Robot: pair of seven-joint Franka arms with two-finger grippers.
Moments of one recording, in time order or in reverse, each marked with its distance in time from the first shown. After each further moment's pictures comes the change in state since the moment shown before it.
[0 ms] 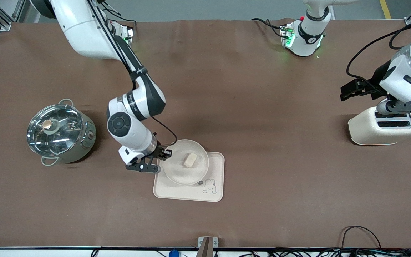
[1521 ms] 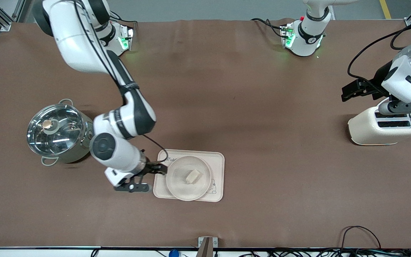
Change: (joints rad) left arm 0.008 0.002 0.002 0.001 0.000 0.002 0.000; right arm -0.115 0.074 -0.013 0.313 -0.030 -0.236 -0.178
